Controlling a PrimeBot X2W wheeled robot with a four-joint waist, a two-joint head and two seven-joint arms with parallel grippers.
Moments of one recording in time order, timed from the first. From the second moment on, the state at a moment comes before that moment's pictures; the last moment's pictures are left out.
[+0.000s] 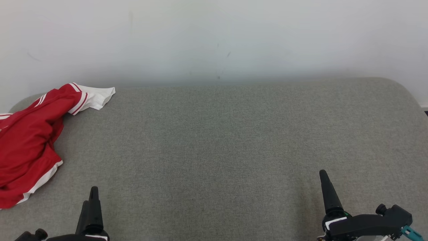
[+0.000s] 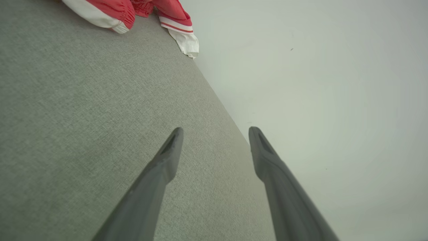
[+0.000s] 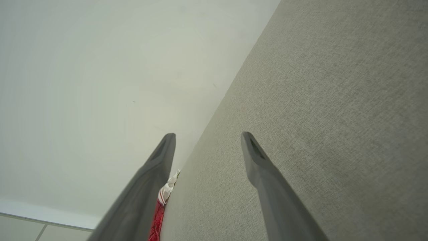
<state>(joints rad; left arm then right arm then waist) -0.05 0.05 0.10 0.20 -1.06 -0.10 -0.03 -0.04 -0.05 -0.03 0.19 1.09 0.13 -0.04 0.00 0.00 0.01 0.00</state>
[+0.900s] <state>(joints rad) -0.02 0.06 0.05 0.18 -0.63 -0.07 -0.11 -0.02 -0.05 0.01 0.14 0.69 0.13 -0.12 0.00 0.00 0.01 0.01</state>
